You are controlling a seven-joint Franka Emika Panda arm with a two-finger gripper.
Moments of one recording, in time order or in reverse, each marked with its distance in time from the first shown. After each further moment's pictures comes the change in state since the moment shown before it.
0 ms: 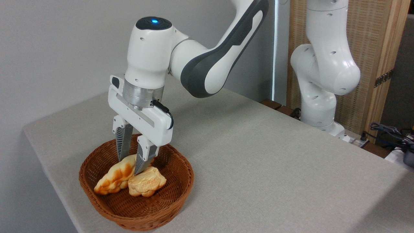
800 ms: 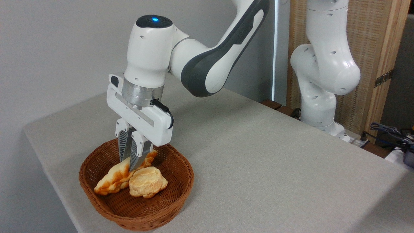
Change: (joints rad) arm 0.003 -0.001 0.007 0.011 0.000 0.001 0.000
